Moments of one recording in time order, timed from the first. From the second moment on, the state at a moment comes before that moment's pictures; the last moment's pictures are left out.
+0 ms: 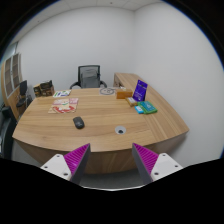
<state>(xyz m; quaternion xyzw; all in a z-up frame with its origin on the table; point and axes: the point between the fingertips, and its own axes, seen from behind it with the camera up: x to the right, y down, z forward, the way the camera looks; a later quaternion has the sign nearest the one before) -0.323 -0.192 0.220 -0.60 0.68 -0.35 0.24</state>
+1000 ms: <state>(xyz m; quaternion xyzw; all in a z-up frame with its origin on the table) -0.266 -0.046 0.154 -0.65 0.63 -0.31 0.29</state>
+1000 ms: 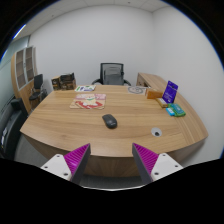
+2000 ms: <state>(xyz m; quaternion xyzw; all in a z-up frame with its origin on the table) -0.057 -0.043 0.011 -0.66 0.63 -0.31 0.26</state>
